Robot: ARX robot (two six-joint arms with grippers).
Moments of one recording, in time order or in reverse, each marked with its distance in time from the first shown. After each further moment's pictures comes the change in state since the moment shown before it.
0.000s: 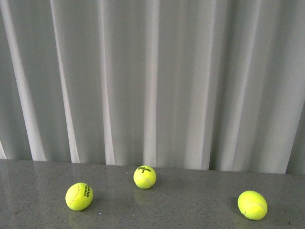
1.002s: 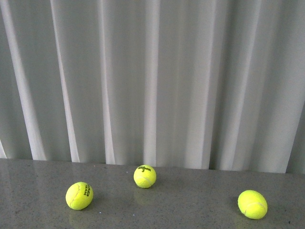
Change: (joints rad) left arm 0.000 0.000 0.000 0.000 0.000 0.000; right arm 0.000 -0.271 0.000 -0.277 -0.003 -0.001
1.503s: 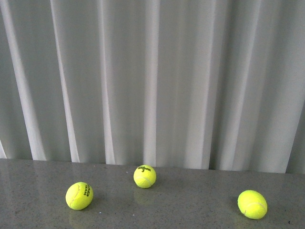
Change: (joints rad) left arm 0.000 0.000 0.000 0.000 0.000 0.000; right arm 0.000 0.000 0.000 0.000 0.000 0.000
